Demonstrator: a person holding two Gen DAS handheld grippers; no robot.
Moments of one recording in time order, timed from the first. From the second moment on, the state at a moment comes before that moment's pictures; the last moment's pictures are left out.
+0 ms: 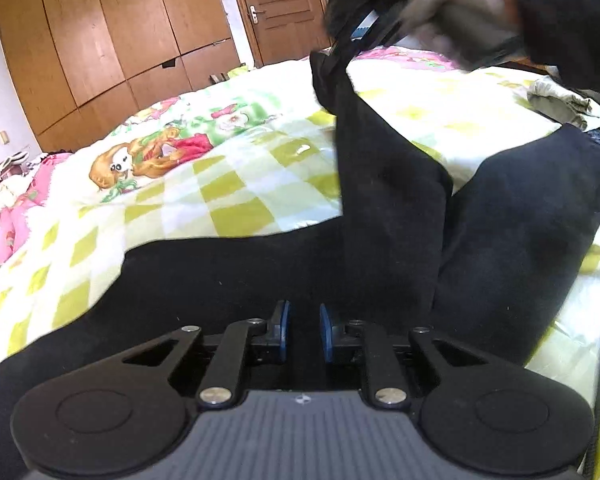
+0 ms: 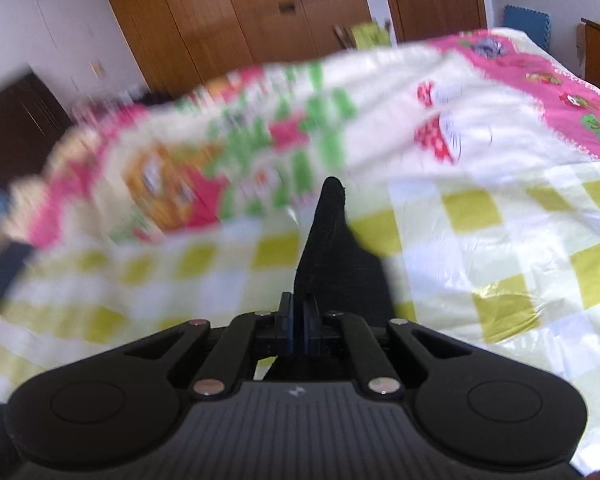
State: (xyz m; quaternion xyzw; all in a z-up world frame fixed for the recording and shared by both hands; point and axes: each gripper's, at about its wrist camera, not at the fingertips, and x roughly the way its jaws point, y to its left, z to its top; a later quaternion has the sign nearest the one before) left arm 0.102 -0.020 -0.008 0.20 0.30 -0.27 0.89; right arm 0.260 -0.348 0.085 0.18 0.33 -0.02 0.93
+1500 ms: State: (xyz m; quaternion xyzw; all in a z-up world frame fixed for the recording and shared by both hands) left arm 0.064 -0.076 -0.009 0.25 0.26 -0.29 0.89; right arm 0.164 -0.411 0.101 0.29 0.27 0.01 0.92
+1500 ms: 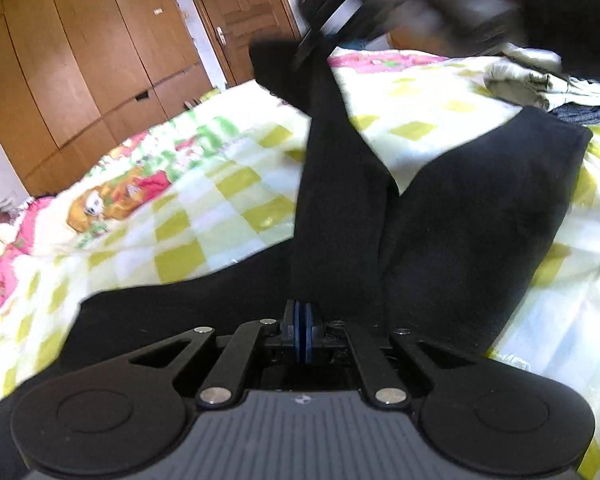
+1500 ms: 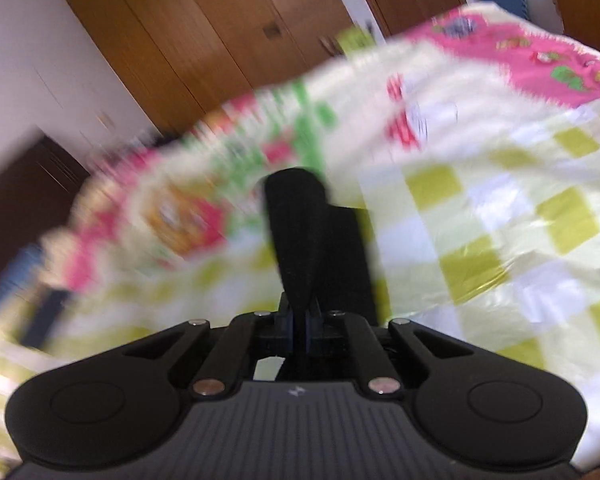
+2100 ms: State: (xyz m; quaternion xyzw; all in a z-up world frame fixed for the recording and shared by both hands) left arm 0.000 -0.135 -0.021 0.36 0.24 -0.36 0.83; right arm -0.072 -0.517 -0.011 0.47 0.23 -0.13 0.84
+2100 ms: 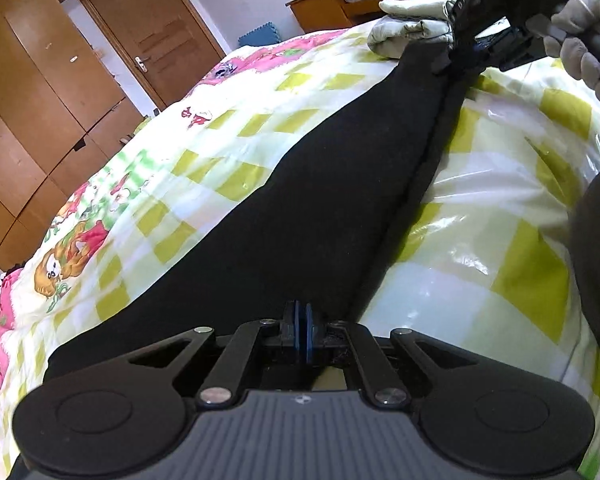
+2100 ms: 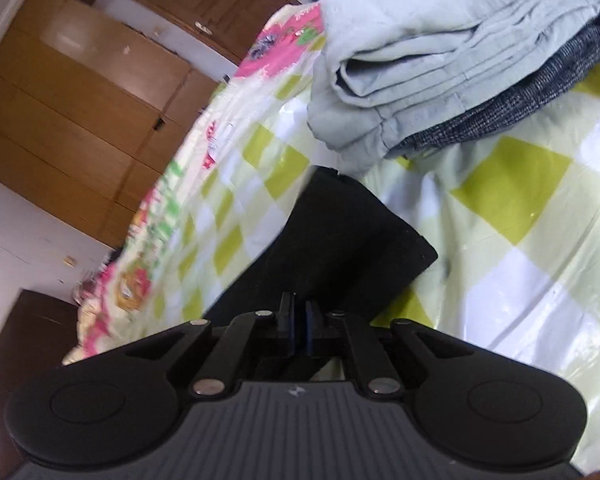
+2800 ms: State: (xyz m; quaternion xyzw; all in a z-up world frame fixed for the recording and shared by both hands) left arm -0.012 -0.143 -0.023 0.38 0.24 -0.37 0.81; right arm -0.089 -0.528 -0.022 0.48 0.25 -0.15 0.83
